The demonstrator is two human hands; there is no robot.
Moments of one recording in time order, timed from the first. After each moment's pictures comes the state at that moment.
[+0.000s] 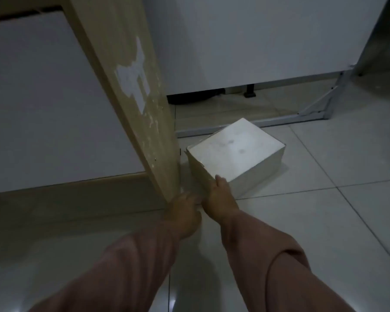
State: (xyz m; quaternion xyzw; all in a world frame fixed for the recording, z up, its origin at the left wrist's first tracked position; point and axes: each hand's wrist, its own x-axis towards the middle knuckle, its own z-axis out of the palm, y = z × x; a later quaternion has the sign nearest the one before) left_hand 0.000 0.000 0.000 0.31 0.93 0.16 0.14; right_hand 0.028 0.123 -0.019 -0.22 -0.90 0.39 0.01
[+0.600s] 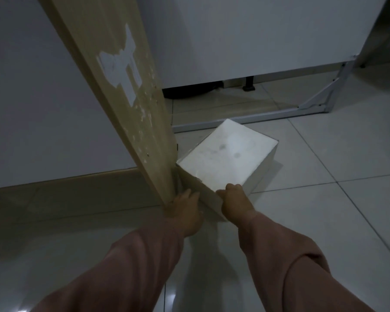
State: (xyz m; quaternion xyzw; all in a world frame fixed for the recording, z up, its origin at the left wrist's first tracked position) left_hand 0.003 0.019 -0.016 0.28 0.94 0.06 0.18; right_hand 0.050 0.169 -0.041 -0.15 -0.97 0.20 -0.05
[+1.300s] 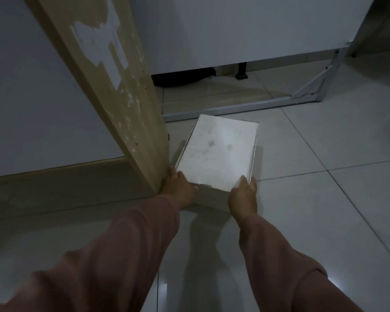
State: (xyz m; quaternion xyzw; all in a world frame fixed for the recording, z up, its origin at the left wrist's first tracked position) left_hand -0.033 0.046 -0.029 0.17 0.96 0.11 0.21; right_hand 0.071 0.170 -0.062 -0.42 -0.77 0.47 0.11
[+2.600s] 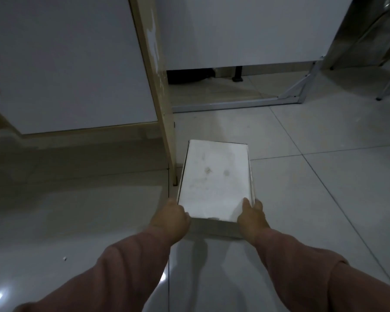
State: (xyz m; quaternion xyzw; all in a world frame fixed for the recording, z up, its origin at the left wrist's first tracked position) left_hand 0.136 -0.094 -0.011 0.21 0.95 0.11 0.19; right_hand 0.236 0.086 -0.037 -0.38 -0.88 0.27 -0.11
